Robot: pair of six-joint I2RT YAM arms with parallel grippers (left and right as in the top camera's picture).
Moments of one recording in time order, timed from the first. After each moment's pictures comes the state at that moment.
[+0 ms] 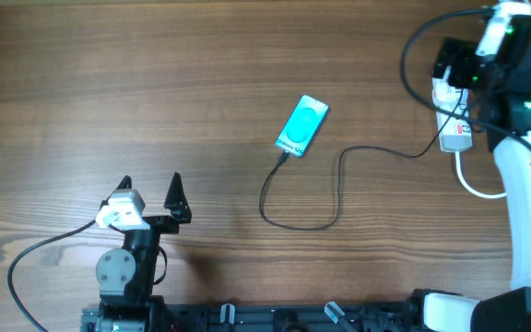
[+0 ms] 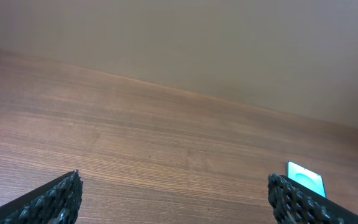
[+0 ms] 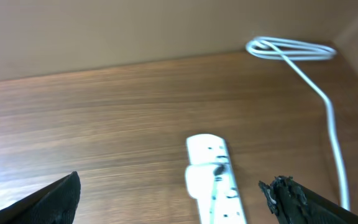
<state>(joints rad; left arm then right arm) -0.05 0.01 0.01 -0.07 -0.01 -0.25 -0.12 1.46 1.33 -0.49 0.05 -0.01</state>
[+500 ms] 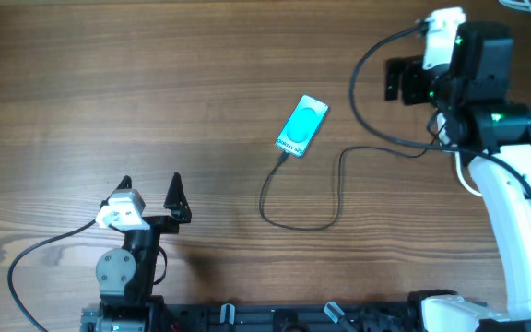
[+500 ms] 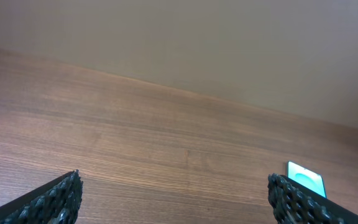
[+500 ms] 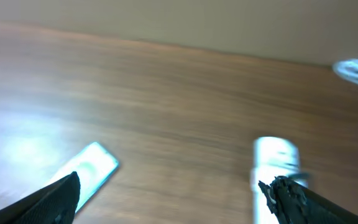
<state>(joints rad) -0.05 0.01 0.01 -0.07 -0.01 -0.25 0.07 1.40 1.30 -0.59 -0.06 -0.10</state>
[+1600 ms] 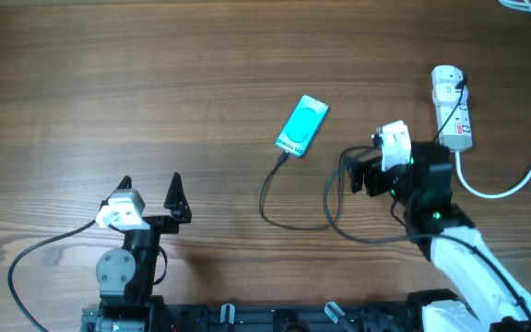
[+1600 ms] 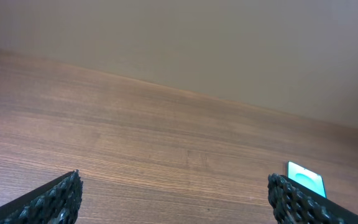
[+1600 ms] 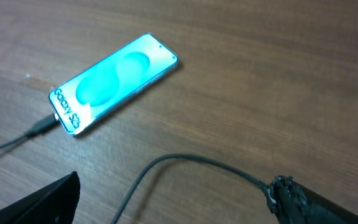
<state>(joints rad) -0.05 0.01 0.01 -0.07 -0.01 -0.25 0.11 1.20 0.37 0.19 -0.25 -0.11</state>
